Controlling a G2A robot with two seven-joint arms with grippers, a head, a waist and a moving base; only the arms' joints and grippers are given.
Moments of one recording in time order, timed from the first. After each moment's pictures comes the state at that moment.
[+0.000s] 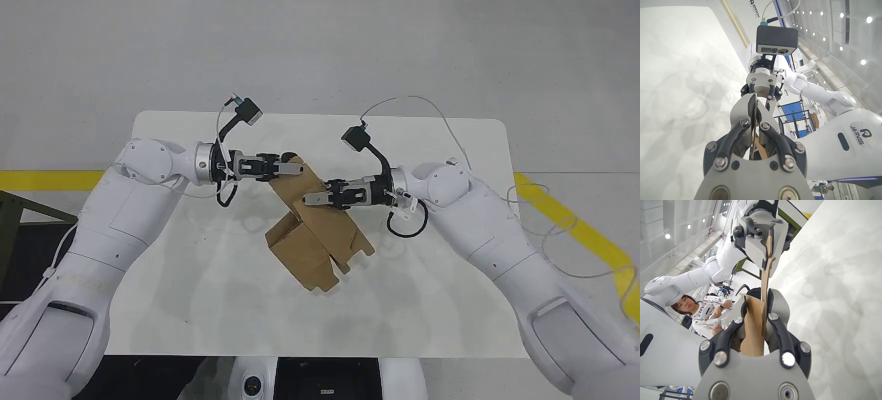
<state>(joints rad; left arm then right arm) 0.55 -1.02 -0.87 -1.08 -0.54 -0.58 -1.24 -0.51 -1.23 0.62 -1.02 0.51 -0.75 1.07</state>
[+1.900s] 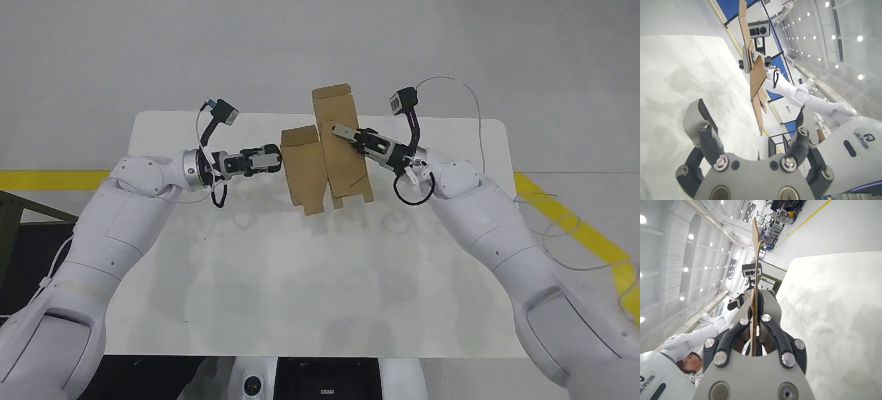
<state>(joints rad) 0.61 -1.00 -0.87 -1.02 -0.58 -0.69 -1.10 -0.47 -1.28 0.63 -0.79 0.66 -0.74 0.71</state>
